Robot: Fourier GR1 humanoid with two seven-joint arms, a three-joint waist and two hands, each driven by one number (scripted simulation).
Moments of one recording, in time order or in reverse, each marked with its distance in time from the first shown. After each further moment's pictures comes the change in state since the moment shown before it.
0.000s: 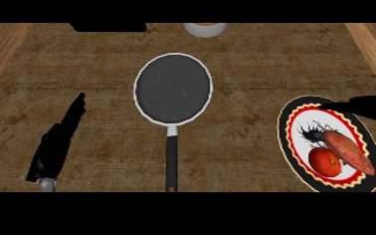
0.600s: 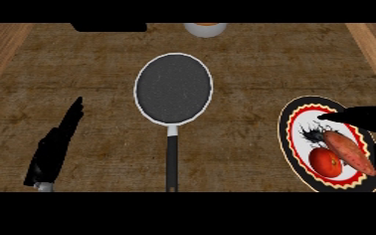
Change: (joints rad) left arm 0.029 -0.035 0.049 0.010 -0.029 -0.050 -0.032; right arm 0.054 0.059 -0.007 0.035 0.188 -0.011 -0.050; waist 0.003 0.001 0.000
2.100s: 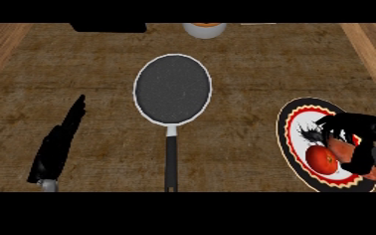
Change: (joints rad) left arm -0.016 -0.075 0.059 -0.005 -0.078 -0.059 0.008; right arm 0.033 0.165 -0.141 0.178 0.211 -0.139 -0.145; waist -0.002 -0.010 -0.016
